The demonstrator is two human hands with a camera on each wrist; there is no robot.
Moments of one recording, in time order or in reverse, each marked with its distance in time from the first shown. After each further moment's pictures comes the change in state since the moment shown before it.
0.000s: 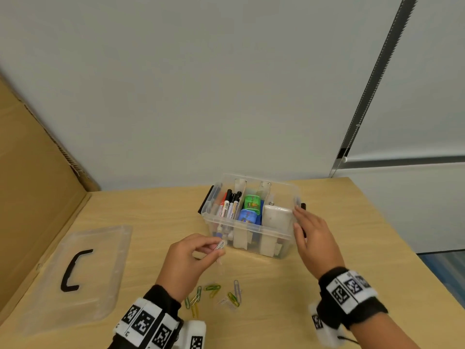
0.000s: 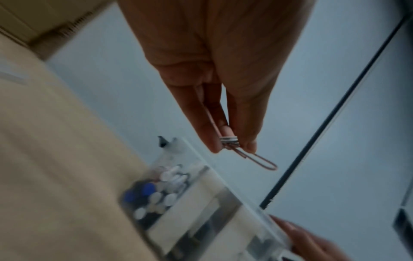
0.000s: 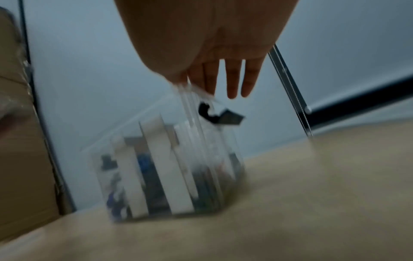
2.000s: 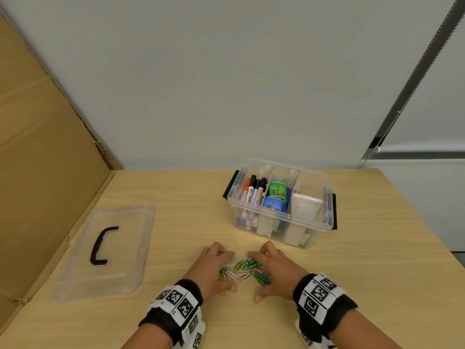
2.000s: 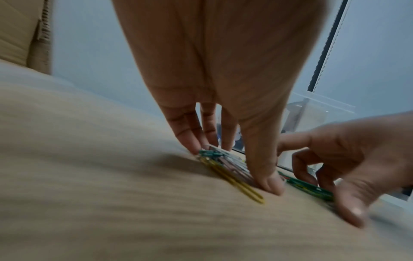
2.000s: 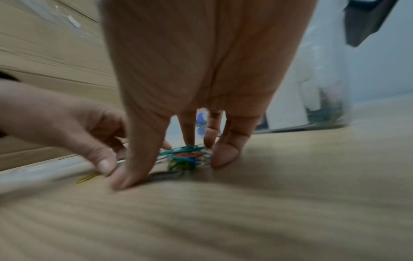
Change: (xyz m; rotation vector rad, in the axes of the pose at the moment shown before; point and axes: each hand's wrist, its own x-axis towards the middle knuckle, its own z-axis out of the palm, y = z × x) left_hand -0.012 -0.082 0.011 0.566 -0.493 -0.122; right_hand -0.035 -0.065 0.089 -0.085 -0.912 -0.195
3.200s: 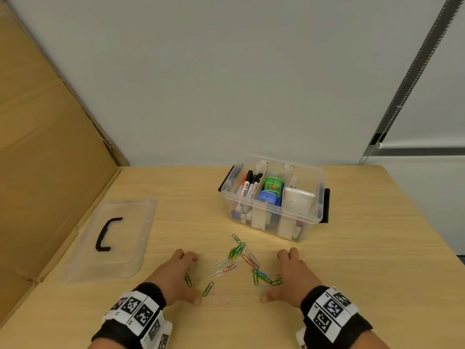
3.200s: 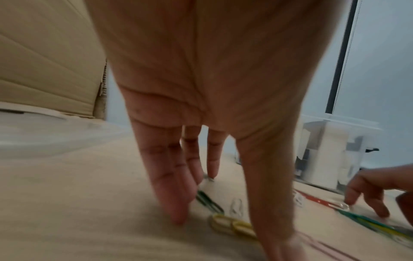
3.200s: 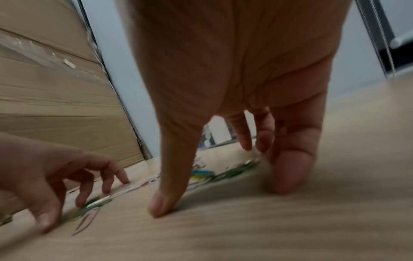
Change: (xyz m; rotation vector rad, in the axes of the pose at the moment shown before) left_hand -0.054 -0.014 -0.020 0.017 -0.120 -0.335; right_hand -0.048 0.009 0.002 0.086 0.037 0.345
